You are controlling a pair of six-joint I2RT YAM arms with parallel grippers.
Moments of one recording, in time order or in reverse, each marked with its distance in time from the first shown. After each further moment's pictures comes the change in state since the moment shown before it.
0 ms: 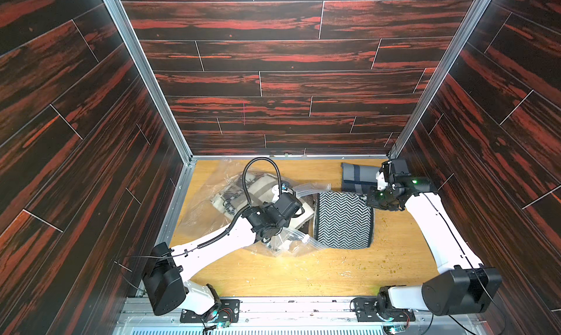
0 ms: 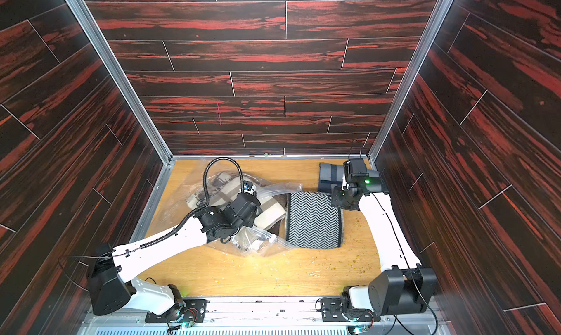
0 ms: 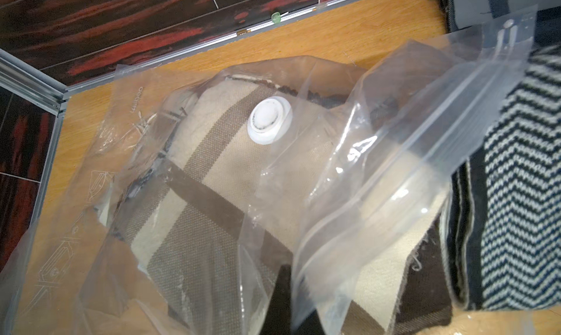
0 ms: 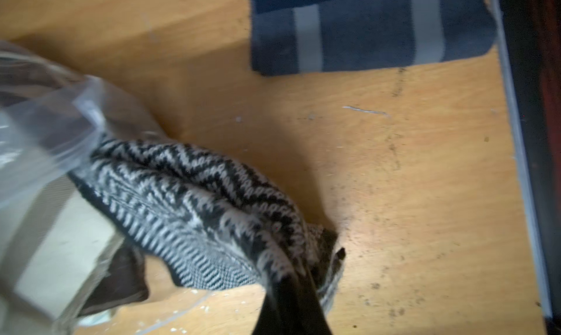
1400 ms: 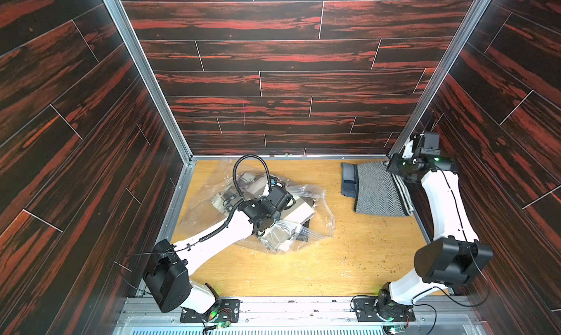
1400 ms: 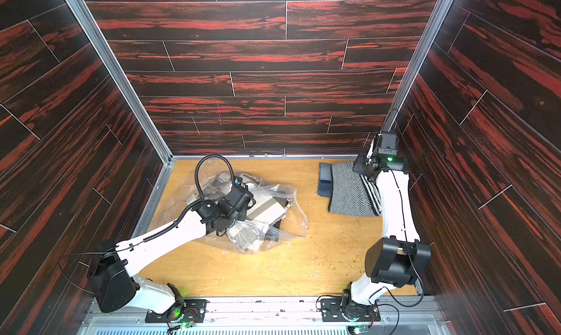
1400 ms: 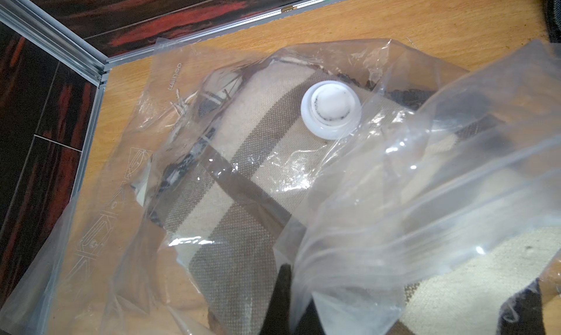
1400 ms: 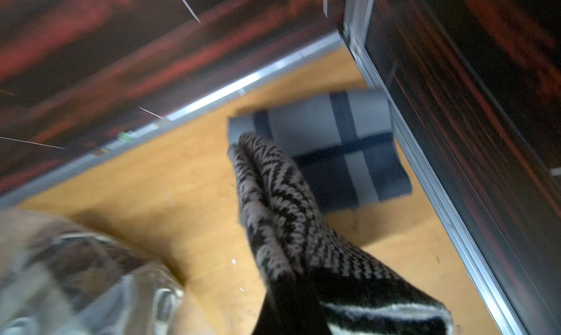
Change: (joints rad) left arm 0.118 0.018 -0.008 -0.026 -0.009 0.000; right arm -0.225 0.209 0.345 0.240 -0.086 -0.026
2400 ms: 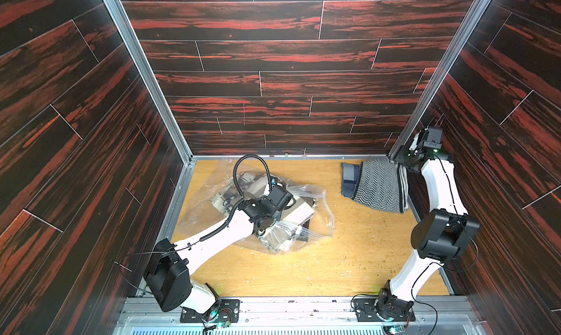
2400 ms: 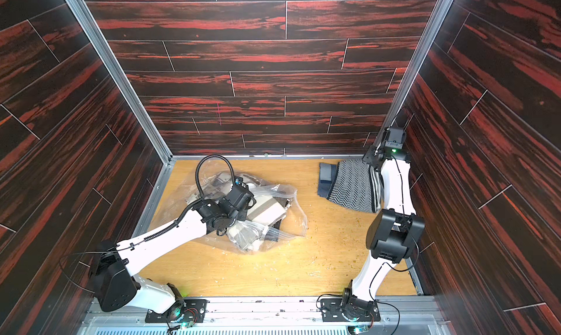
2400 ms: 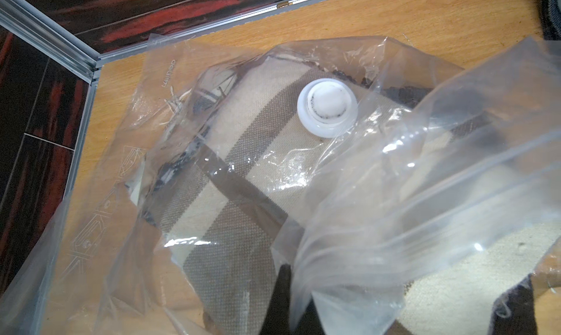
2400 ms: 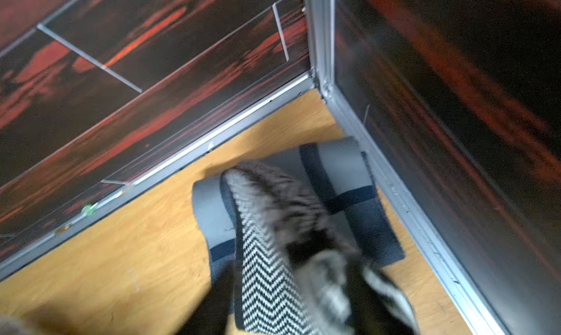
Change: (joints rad) left arm 0.001 0.007 0.009 -0.008 0.020 -0.004; right arm -0.102 0.276 0.175 0.111 0.050 0.030
